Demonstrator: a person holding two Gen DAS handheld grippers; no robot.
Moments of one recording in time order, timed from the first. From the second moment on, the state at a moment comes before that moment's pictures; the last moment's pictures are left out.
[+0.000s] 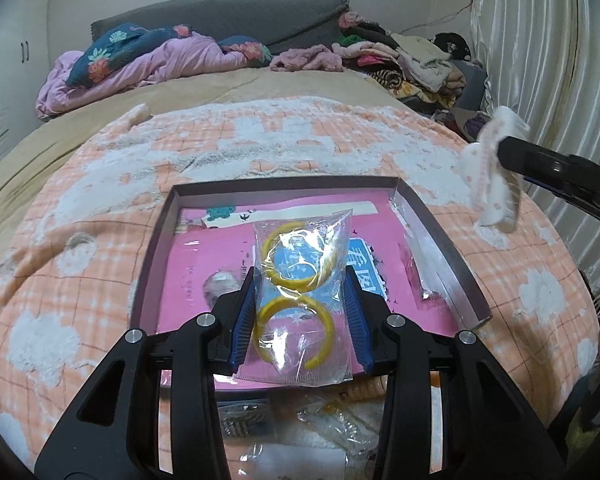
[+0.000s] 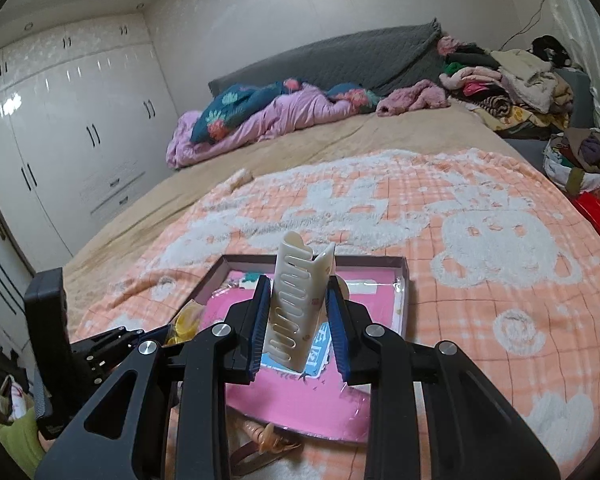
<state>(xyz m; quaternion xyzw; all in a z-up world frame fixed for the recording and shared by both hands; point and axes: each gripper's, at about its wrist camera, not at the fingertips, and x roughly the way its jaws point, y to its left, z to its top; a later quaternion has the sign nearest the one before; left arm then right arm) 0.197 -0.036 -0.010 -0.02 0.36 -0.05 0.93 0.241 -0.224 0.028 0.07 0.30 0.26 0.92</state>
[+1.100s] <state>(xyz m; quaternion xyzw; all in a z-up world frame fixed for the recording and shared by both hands) 0.208 -0.044 -0.049 -0.01 0.41 -0.06 0.91 0.276 -0.214 -0.052 0.08 0.41 0.27 0.87</state>
